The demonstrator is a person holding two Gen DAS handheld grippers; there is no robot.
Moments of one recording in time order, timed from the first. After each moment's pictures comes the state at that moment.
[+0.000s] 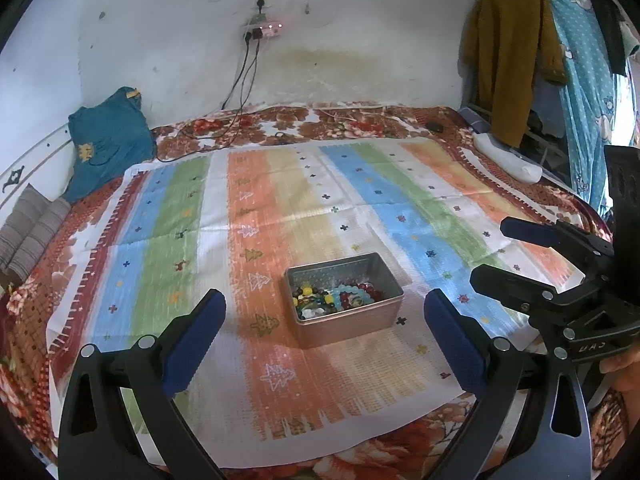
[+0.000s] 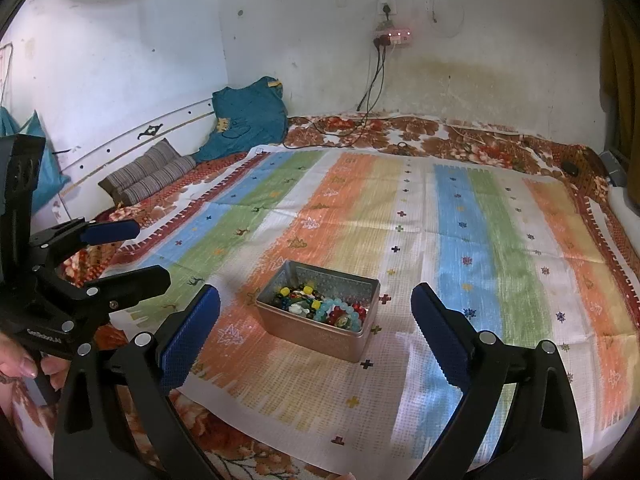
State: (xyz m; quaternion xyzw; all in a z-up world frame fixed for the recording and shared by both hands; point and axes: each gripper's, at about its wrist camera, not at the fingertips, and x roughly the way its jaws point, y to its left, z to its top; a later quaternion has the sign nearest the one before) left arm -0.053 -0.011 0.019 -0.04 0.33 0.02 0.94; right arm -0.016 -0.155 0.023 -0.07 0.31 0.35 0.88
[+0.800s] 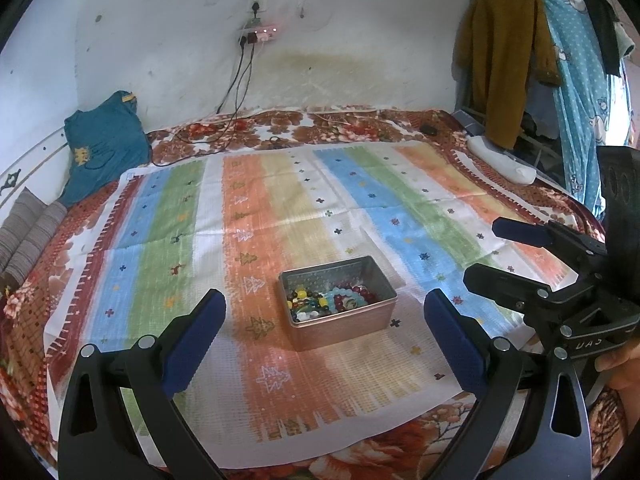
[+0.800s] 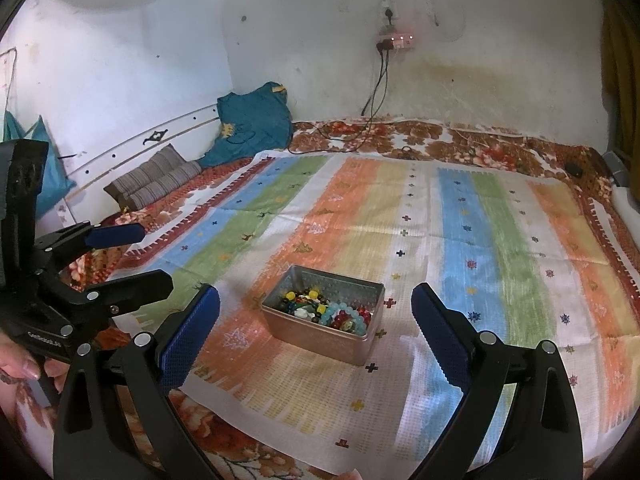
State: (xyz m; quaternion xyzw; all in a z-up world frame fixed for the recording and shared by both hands) left arm -0.053 -0.013 0.021 -0.04 0.33 0.02 0.94; right arm -0.015 -0.153 0.027 -0.06 0.30 0.35 0.88
